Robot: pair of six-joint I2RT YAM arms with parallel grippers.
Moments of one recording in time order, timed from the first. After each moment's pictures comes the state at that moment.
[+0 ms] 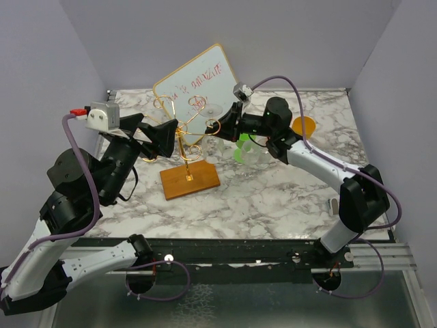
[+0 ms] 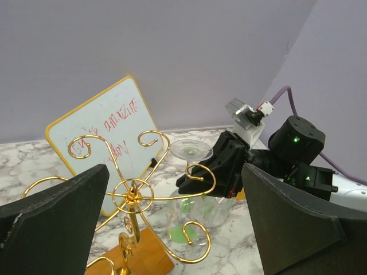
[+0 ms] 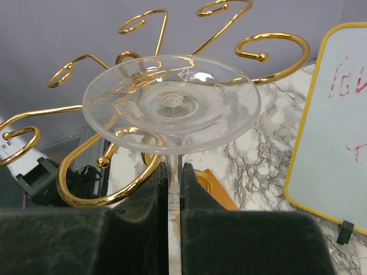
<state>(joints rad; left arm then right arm) -0.92 0.78 1.42 -0.45 -0.52 -0.16 0.60 1.63 1.22 0.50 -0.81 0.30</state>
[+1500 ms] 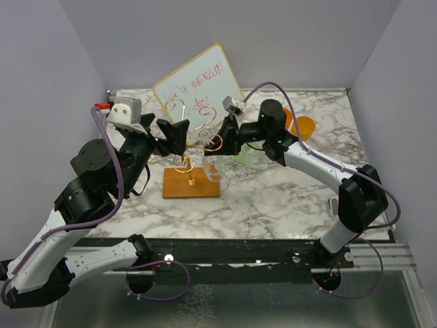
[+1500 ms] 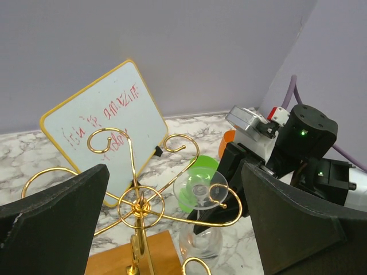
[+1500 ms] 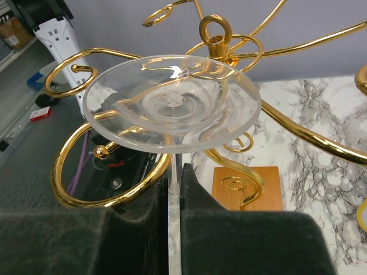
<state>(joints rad) -0.92 0.84 1.40 -0.45 -0.53 -0.16 0.64 1.65 1.23 0.46 -1.13 0.23</state>
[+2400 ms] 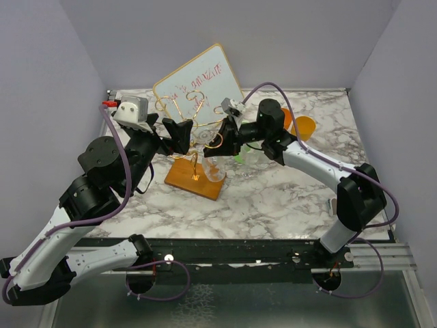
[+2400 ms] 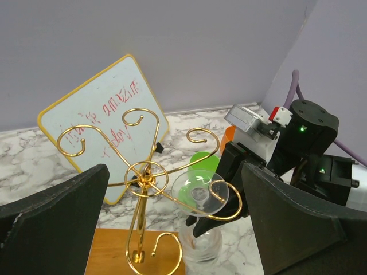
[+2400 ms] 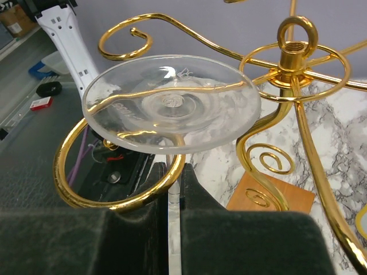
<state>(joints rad) -0.92 0.86 1.40 -0.45 -0.53 -0.16 0.64 1.66 1.24 0.45 -1.16 0.18</state>
